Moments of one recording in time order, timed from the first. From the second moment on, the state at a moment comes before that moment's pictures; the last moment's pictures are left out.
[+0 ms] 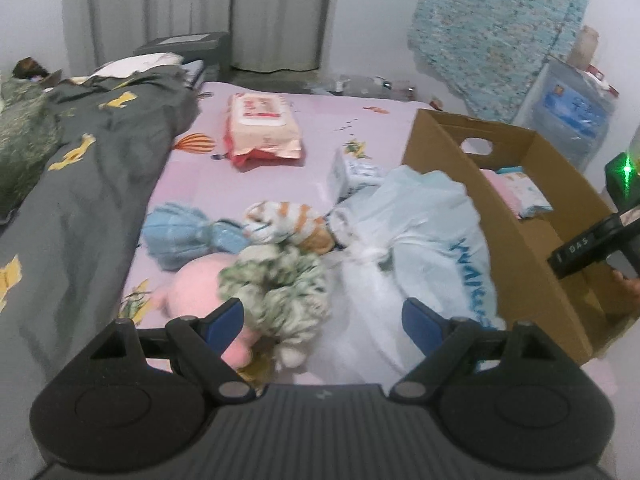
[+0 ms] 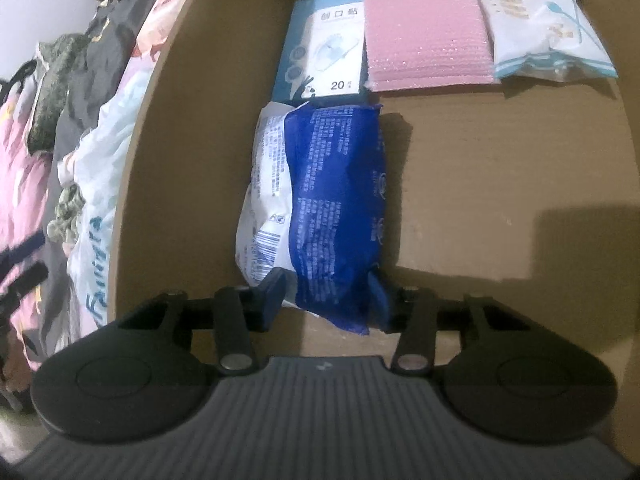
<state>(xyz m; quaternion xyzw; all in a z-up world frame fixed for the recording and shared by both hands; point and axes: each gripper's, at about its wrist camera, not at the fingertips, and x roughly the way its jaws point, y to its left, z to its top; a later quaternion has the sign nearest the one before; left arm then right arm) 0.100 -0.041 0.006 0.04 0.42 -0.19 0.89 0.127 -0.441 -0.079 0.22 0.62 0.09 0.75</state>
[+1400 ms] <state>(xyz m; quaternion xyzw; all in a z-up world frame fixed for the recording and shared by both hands) 0.113 0.044 -0.017 -0.06 0.41 -0.13 0.90 0.214 -0.204 0.040 0.22 0.51 0.30 0.78</state>
